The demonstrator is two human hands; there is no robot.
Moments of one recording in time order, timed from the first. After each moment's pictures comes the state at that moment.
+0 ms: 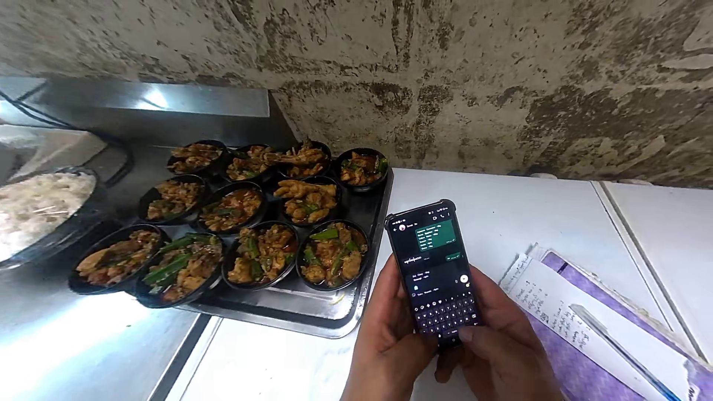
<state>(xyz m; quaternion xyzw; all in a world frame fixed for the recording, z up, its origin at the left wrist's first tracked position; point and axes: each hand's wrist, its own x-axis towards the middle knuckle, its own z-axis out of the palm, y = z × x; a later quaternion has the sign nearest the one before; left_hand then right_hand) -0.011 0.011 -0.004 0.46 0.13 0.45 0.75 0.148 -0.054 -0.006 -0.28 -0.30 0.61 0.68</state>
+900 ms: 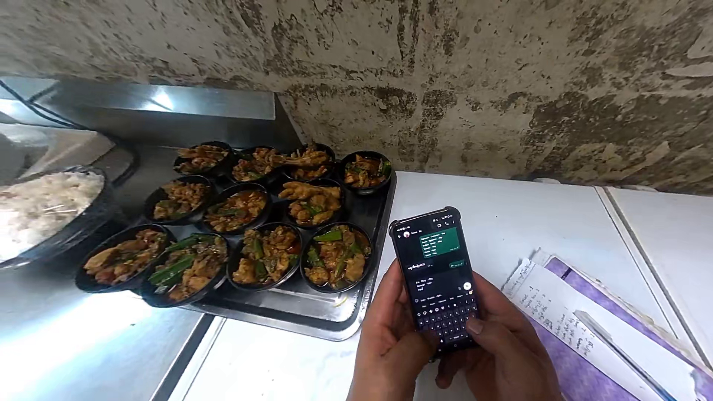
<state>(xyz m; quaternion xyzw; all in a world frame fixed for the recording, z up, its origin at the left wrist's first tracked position) -0.011 0.011 -0.006 0.46 0.14 0.47 0.74 0.144 -0.055 -0.006 -0.30 -0.29 0.60 0.68</state>
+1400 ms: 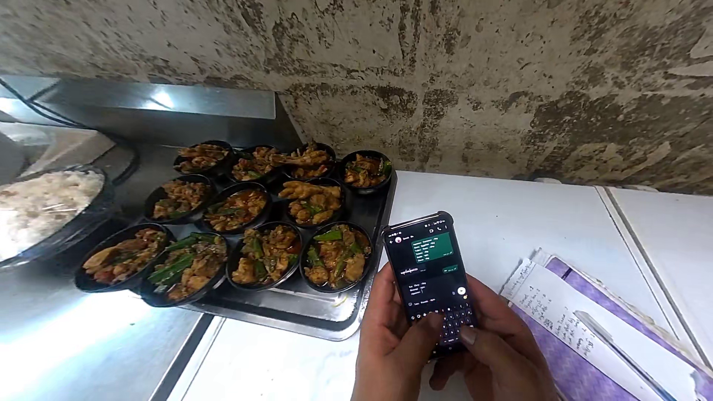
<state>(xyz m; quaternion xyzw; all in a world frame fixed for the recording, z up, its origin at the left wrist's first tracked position) -0.005 0.006 -0.004 0.46 0.19 0.51 0.70 0.144 -0.056 -0.008 -0.30 -0.33 0.59 0.67</state>
